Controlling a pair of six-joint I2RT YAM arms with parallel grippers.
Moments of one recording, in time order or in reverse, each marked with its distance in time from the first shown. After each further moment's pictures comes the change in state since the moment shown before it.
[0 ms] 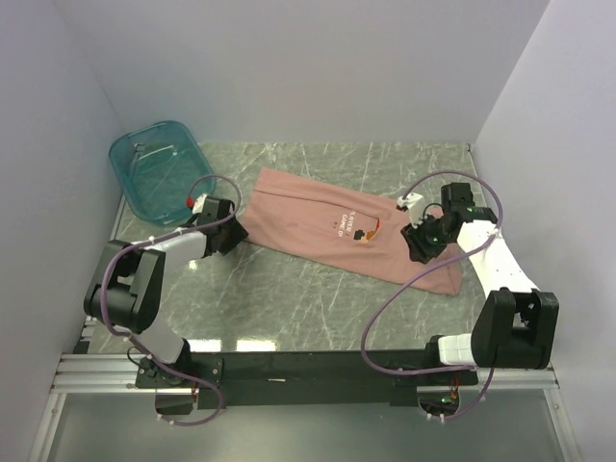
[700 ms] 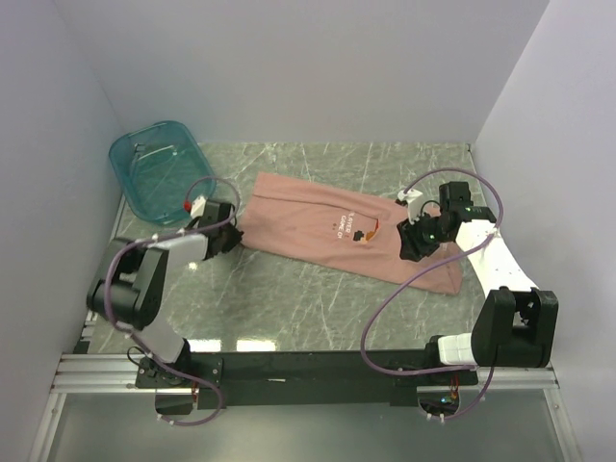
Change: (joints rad) left arm -0.002 0.094 0.035 0.099 -0.079 -0.059; right arm 0.030 0.006 0.003 0.018 -0.147 0.141
